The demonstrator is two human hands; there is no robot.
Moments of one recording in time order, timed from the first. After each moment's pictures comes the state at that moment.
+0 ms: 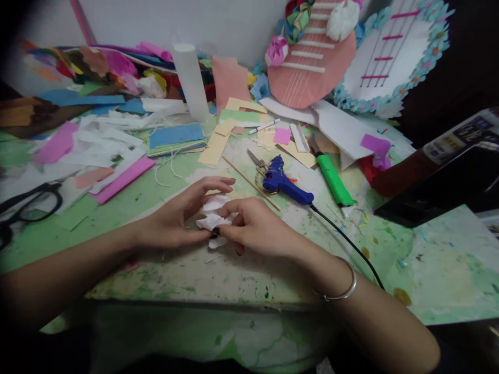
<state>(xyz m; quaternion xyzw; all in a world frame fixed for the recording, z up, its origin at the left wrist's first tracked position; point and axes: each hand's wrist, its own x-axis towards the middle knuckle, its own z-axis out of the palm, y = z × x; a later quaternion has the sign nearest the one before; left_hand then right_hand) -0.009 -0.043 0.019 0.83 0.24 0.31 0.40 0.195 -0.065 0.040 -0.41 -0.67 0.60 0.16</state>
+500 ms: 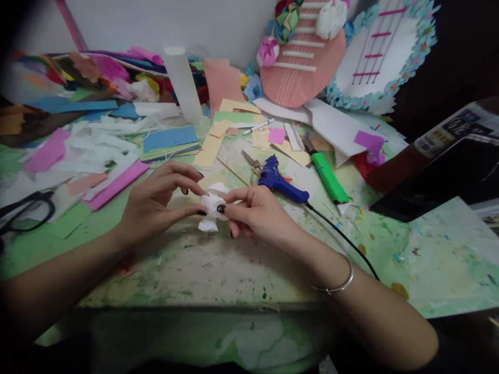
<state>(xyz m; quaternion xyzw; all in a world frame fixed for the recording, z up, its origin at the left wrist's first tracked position) -0.016 -0.037 0.028 0.80 0.35 0.42 0.23 0.202 -0.057 0.040 -0.41 -0.54 0.68 0.28</state>
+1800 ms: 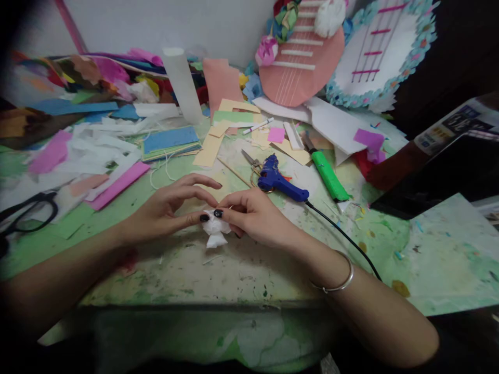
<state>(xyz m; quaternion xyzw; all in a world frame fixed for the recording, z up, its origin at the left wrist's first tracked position) -0.019 -0.034 0.031 0.86 0.29 0.27 0.31 0.201 -0.057 0.039 -0.38 -0.64 0.62 0.27</state>
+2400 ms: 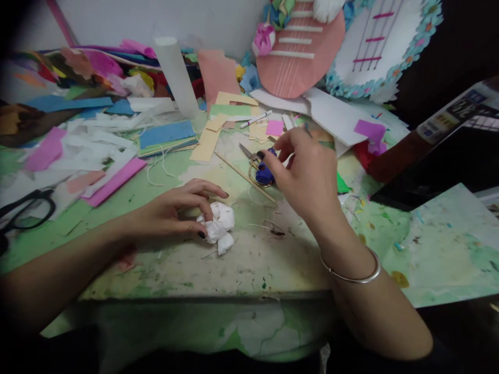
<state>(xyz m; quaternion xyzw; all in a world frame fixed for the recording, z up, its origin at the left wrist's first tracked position) -0.020 -0.028 0.023 0.88 0.22 0.18 0.37 0.245 -0.040 0.057 -0.63 -0.68 0.04 0.37</state>
